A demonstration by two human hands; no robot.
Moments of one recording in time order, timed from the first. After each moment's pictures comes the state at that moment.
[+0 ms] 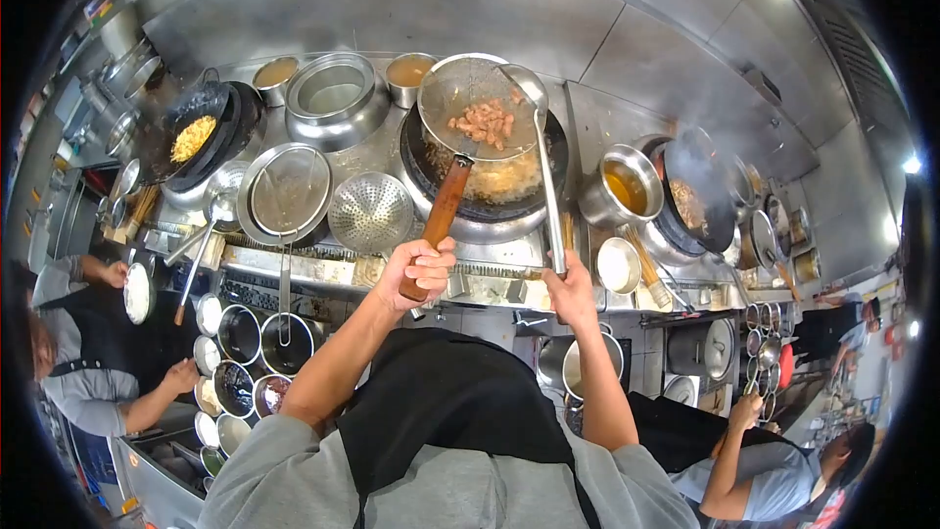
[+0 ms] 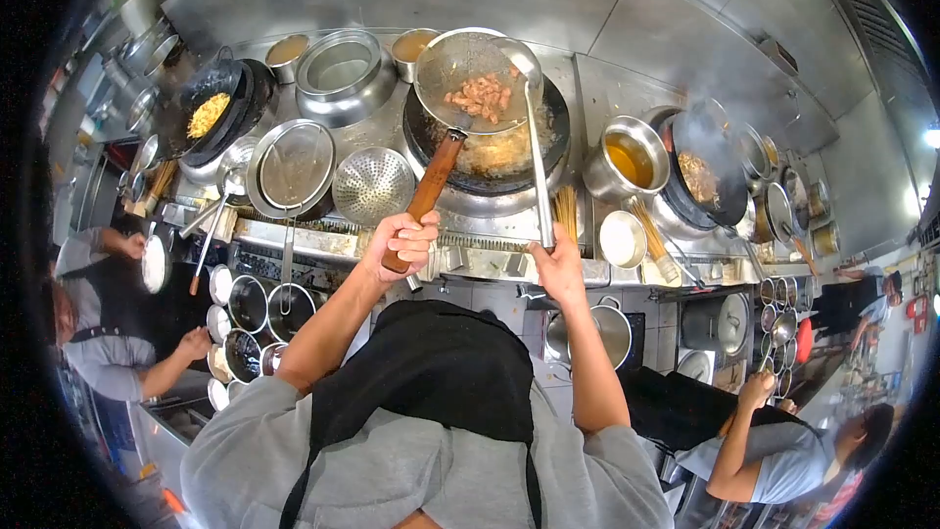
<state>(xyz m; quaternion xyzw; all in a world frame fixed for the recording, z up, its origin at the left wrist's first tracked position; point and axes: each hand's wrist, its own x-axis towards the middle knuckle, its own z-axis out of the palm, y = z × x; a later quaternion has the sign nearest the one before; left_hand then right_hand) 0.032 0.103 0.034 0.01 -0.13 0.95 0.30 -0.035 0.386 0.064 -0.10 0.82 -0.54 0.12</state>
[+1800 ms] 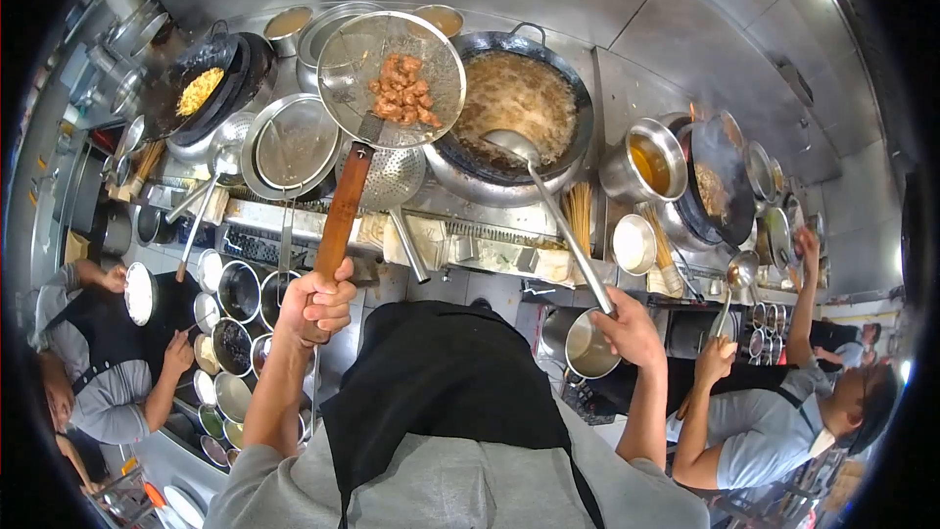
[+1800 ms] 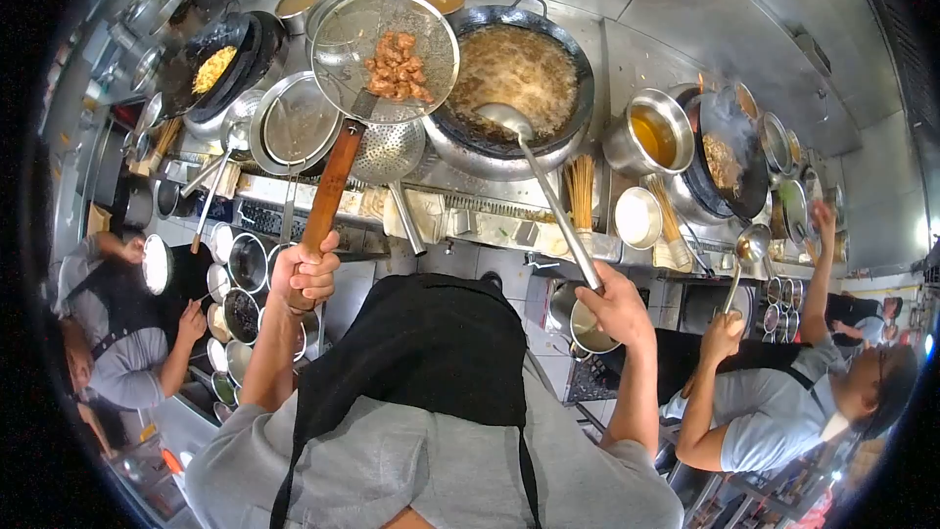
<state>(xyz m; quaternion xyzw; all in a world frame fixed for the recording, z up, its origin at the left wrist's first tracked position) 0.181 0.037 0.077 -0.14 0.07 0.98 0.15 0.009 0.466 0.139 -0.06 0.86 -0.40 0.33</state>
